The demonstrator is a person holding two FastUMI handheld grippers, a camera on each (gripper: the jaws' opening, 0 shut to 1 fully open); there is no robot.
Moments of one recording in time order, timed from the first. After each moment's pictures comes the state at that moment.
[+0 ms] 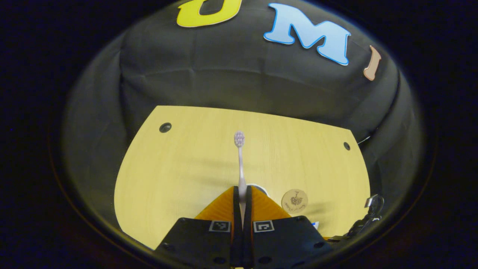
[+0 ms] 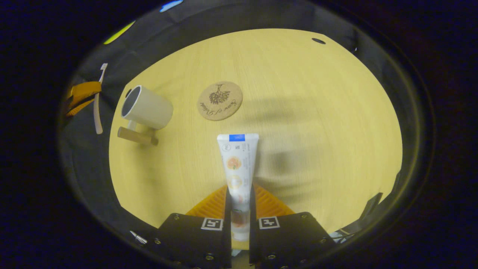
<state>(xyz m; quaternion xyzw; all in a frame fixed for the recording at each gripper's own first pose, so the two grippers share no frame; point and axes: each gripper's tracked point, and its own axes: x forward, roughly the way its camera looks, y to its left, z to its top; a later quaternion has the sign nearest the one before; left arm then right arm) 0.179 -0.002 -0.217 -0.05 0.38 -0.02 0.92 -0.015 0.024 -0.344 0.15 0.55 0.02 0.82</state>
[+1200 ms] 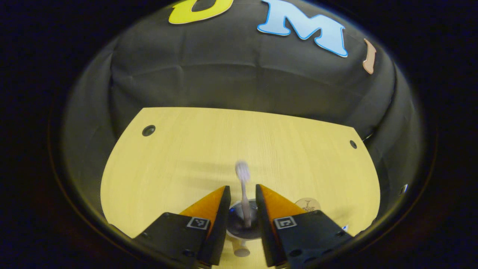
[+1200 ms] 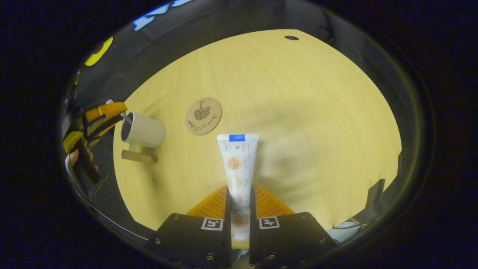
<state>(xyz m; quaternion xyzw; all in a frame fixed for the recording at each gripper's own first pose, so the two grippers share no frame) 0.215 0.002 -0.285 -0.06 0.36 -0.05 0.93 -0.017 0.002 -0.325 0.21 0.52 -0.02 0.83</state>
